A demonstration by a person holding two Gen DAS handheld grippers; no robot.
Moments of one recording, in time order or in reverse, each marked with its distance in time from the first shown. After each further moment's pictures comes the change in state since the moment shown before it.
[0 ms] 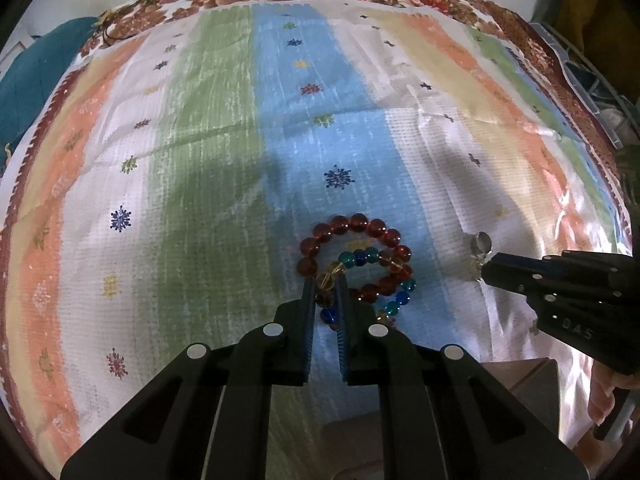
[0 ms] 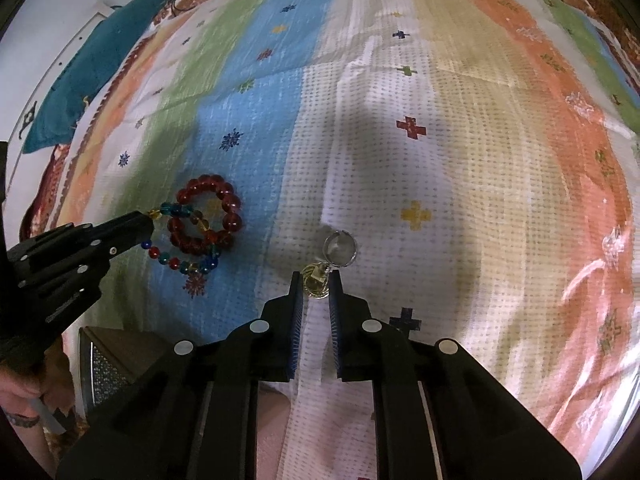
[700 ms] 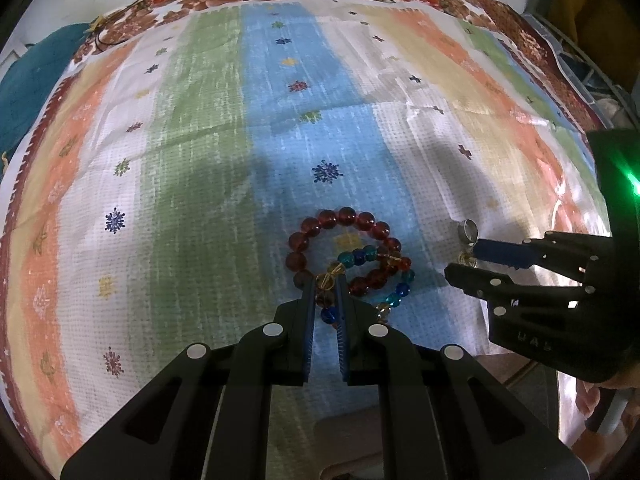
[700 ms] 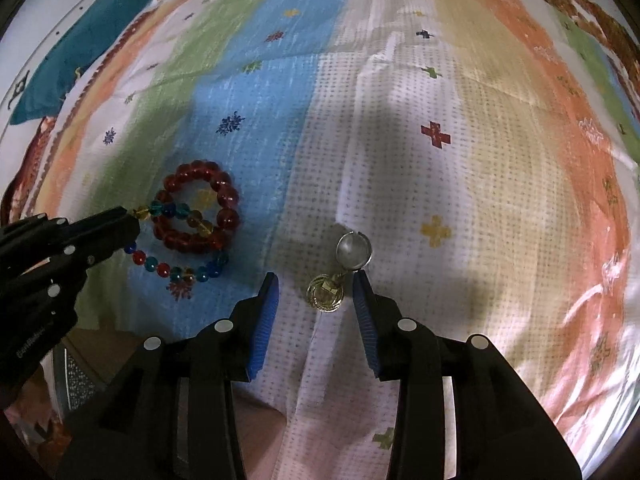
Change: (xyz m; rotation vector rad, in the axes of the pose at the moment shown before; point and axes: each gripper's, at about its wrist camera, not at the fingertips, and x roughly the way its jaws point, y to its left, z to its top) left arm 0.002 -0.005 -0.001 0.023 0.010 -0.005; right arm 0.020 0.018 0.005 -0.092 0.027 -0.073
